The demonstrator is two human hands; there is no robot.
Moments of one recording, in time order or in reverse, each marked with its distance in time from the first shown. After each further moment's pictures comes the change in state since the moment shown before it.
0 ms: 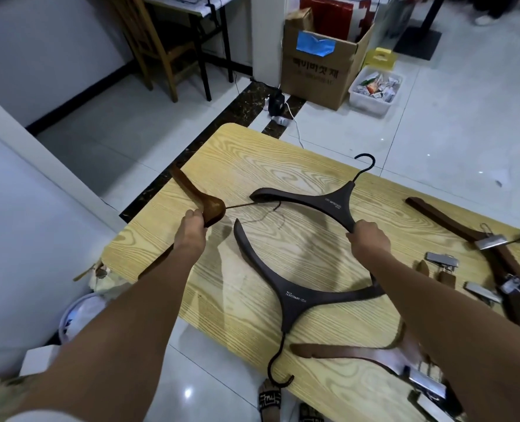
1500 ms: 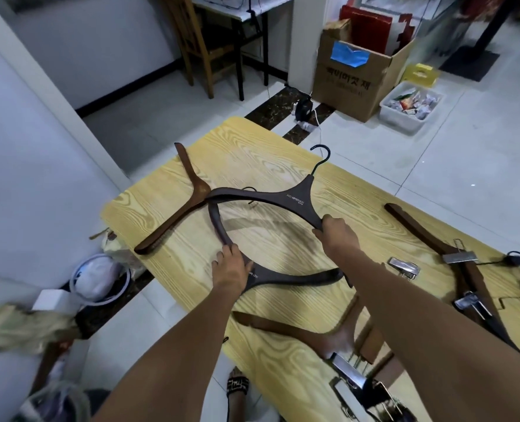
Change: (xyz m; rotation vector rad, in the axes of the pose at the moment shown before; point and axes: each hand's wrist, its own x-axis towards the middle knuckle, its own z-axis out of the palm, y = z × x) left_hand -0.152 0.139 0.110 0.110 -0.083 -0.179; right_hand -0.004 0.062 -0.014 0.031 -0.024 -0.433
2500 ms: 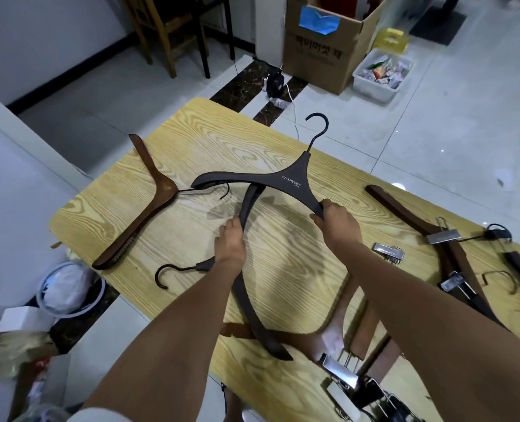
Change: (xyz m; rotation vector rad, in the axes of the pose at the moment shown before) left_hand 0.064 0.052 0.010 -0.121 0.016 0.150; right_hand 0.023 0.041 0.005 0.058 0.129 0.062
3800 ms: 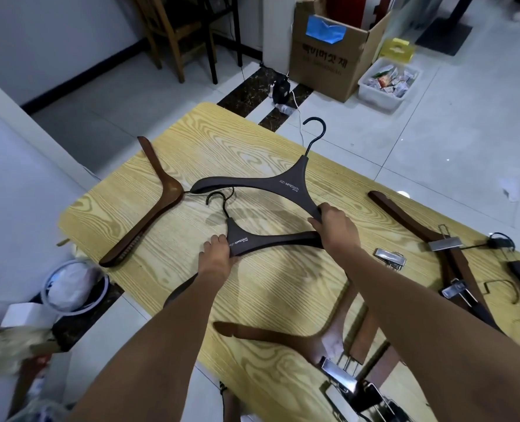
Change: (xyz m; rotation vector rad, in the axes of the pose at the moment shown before) left_hand -0.015 -0.039 0.001 0.126 -0.084 -0.057; right_hand -0.003 -0.007 -0.001 -0.005 0.015 -0.031
